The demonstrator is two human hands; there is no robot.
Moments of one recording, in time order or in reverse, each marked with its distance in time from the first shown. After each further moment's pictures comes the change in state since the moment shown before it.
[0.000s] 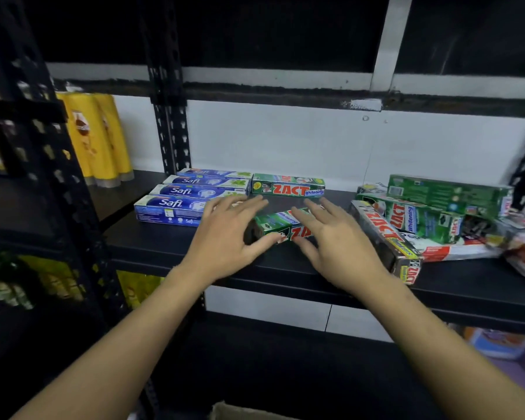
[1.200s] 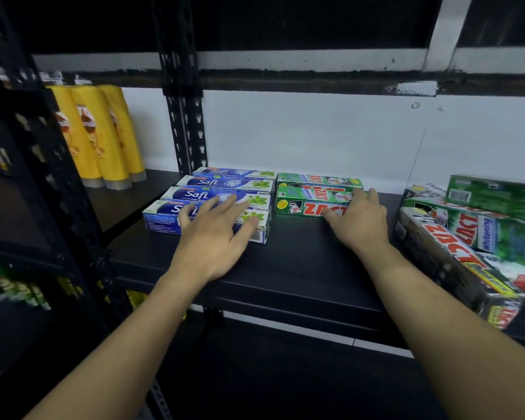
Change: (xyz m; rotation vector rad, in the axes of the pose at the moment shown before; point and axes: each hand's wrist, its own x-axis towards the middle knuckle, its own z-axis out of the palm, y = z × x) left_hand 0.014 -0.069 0.019 0.037 -0.206 -0.358; right_hand 0.109 0.031 0.078 0.347 0.002 0.680
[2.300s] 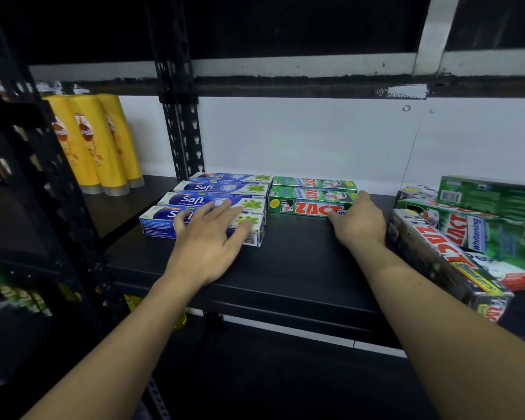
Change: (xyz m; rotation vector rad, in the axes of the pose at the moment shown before) left_hand -0.002 0.002 -0.002 0.003 -0.010 -0.014; right_hand 0.003 -0.002 -0.008 0.102 0.030 0.161
